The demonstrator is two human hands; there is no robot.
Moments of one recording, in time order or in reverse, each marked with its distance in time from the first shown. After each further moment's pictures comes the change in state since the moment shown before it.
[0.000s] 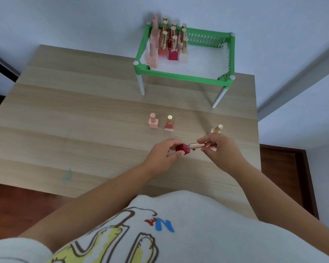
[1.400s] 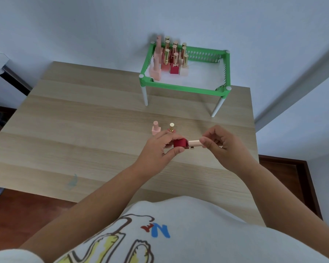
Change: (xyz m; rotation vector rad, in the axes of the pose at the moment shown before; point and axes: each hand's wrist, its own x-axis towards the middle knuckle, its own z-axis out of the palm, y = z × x) left_hand -0.028 0.065 -0.046 0.062 0.168 0.346; right_hand -0.015 -0.038 -0.028 0.159 0.066 -0.221
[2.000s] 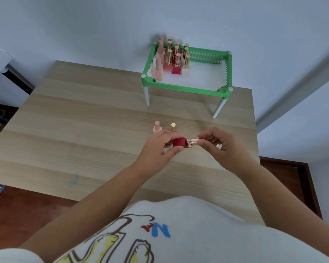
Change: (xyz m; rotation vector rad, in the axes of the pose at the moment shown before) left_hand -0.001 -0.003 -0.001 -0.020 0.021 -0.014; right_hand 0.001 -0.004 0.002 0.022 -0.013 -0.080
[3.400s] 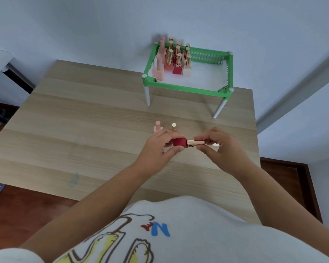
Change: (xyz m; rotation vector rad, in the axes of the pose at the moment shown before) left_hand 0.000 0.002 -0.002 0.029 0.015 0.005; right_hand 0.001 -0.001 0.004 -0.105 -0.019 -0.056
